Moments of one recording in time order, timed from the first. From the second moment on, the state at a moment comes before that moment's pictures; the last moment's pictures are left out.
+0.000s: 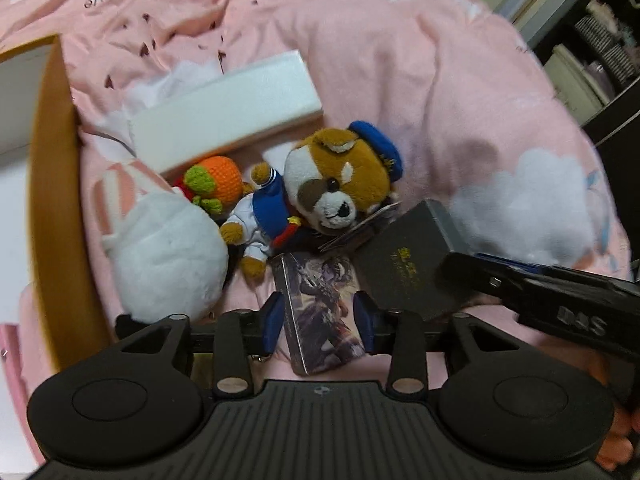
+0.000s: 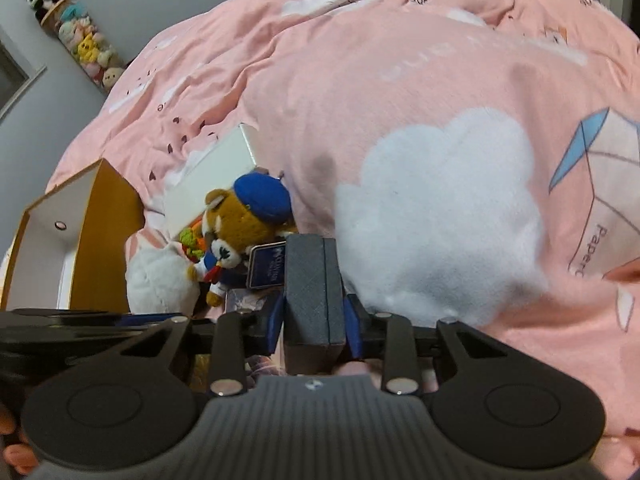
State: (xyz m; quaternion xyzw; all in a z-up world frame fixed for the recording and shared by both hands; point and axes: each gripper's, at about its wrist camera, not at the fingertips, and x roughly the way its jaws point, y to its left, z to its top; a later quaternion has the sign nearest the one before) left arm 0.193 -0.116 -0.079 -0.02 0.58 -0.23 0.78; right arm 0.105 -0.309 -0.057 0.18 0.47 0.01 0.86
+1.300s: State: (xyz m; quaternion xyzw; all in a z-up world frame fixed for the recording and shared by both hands) left arm 0.170 -0.104 -0.131 -0.11 0.60 -0.21 0.77; right arm 0.117 -0.323 -0.076 0.22 0.48 0.03 0.85
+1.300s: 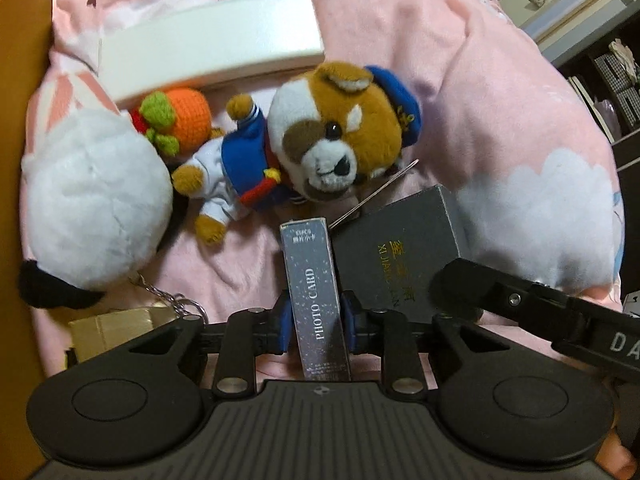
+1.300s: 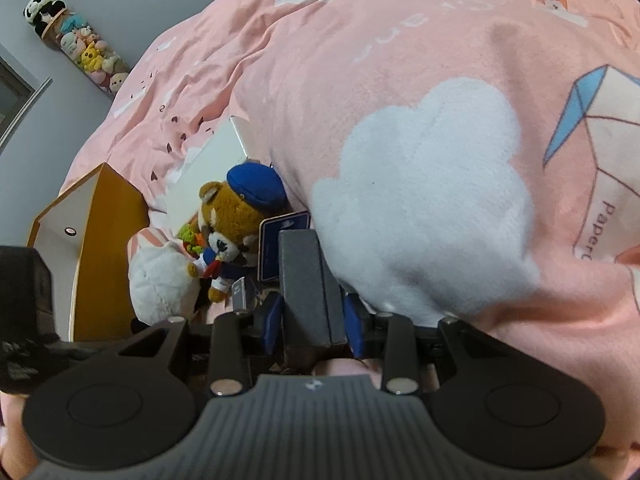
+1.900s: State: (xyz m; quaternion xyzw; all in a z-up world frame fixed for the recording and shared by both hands) left arm 0.127 -0.055 -0.077 -0.12 0.51 -0.20 0.83; right arm 0.095 -0.315 -0.035 0.20 0.45 0.03 0.87
